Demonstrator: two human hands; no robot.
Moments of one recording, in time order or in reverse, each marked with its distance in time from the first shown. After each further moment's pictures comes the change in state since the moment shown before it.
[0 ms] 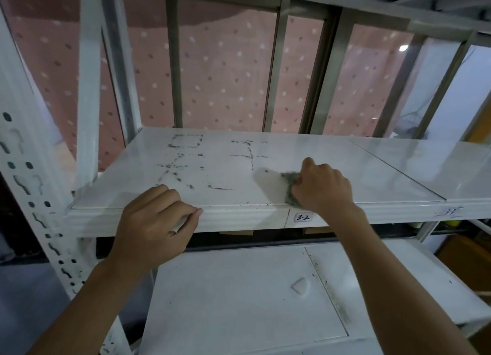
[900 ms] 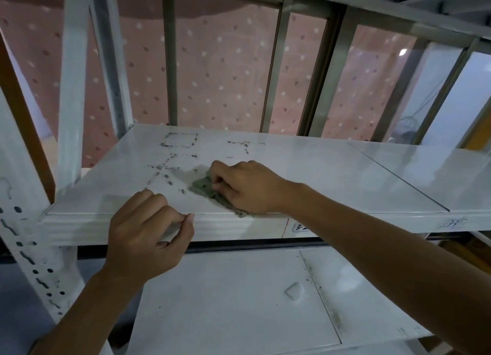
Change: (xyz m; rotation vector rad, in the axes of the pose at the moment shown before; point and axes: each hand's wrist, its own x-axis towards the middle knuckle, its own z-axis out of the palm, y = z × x) left_hand -0.003 0.008 0.015 -0.020 0.119 -0.107; right_hand 0.034 -0.080 0.015 0.153 -0.109 -0.896
